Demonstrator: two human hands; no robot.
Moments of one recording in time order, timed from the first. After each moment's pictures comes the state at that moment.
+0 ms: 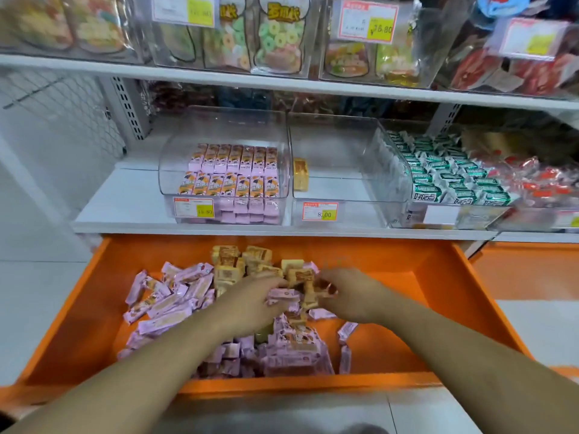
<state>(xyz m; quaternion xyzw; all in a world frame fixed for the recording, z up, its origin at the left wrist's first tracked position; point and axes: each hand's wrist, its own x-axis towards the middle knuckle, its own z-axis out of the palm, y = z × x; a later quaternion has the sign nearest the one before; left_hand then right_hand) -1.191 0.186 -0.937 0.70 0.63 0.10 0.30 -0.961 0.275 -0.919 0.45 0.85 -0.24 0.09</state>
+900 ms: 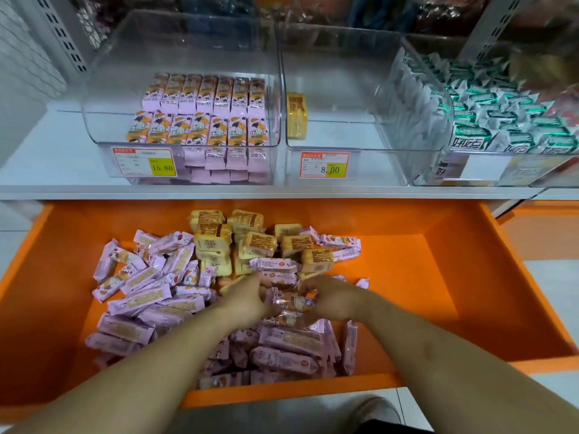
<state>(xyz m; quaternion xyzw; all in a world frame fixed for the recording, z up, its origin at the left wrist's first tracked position) -1.182 0.221 -1.066 0.48 0.70 0.08 0.51 -0.977 0.297 -1.059 0.49 0.72 -0.46 0.19</state>
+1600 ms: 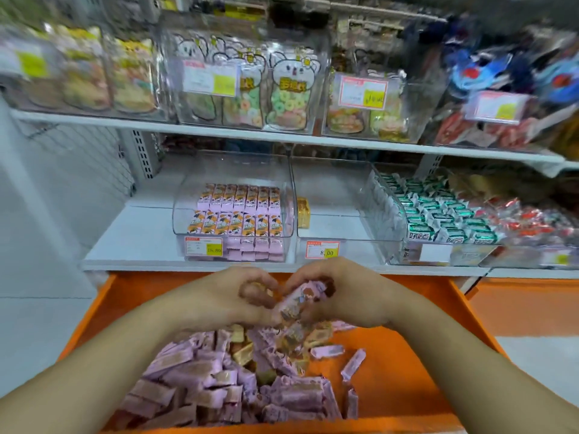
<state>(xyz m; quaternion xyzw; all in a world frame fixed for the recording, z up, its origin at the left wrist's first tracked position) -1.240 0.179 -0.822 0.56 0.57 0.23 0.56 -1.002 0.253 -0.793 0.36 0.84 -0.41 -0.05</state>
